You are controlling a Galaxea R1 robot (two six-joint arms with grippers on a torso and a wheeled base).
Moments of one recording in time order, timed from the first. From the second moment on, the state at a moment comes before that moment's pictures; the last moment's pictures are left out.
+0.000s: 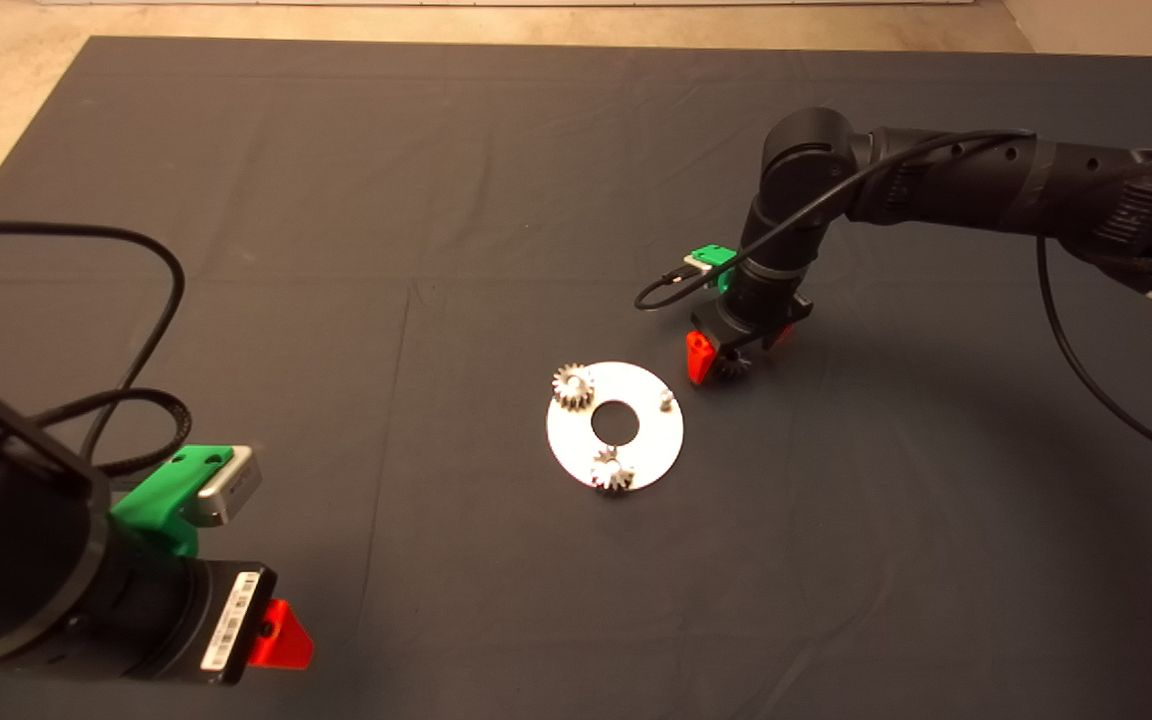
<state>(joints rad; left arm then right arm) -0.54 2.10 -0.34 0.01 1.53 -1.75 0.34 2.73 -1.51 -0.17 -1.53 0.82</state>
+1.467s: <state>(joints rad) -0.54 2.10 -0.34 0.00 1.53 -1.75 0.34 2.75 -1.51 -0.18 -1.53 0.82</state>
